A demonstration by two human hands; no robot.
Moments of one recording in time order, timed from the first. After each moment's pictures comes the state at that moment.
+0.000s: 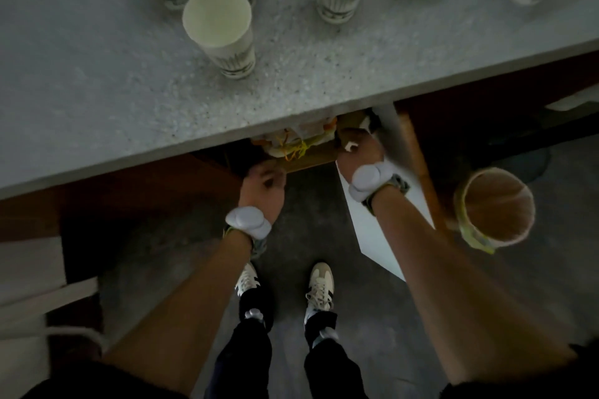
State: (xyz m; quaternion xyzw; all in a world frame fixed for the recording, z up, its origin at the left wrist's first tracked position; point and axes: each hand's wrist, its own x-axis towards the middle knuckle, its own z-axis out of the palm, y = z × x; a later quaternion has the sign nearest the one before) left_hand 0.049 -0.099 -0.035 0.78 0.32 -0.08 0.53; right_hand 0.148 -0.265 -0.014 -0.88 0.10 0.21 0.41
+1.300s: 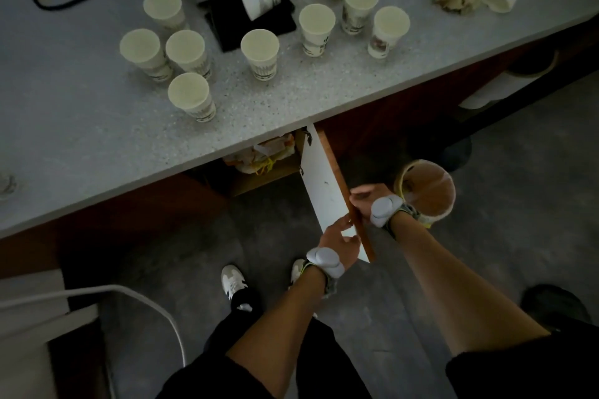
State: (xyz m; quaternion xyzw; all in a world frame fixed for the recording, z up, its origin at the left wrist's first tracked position) left_hand -0.026 -0.310 0.102 0.78 0.15 -0.33 0.51; right_hand 0.069 -0.423 0.072 -0.87 0.17 0.32 0.34
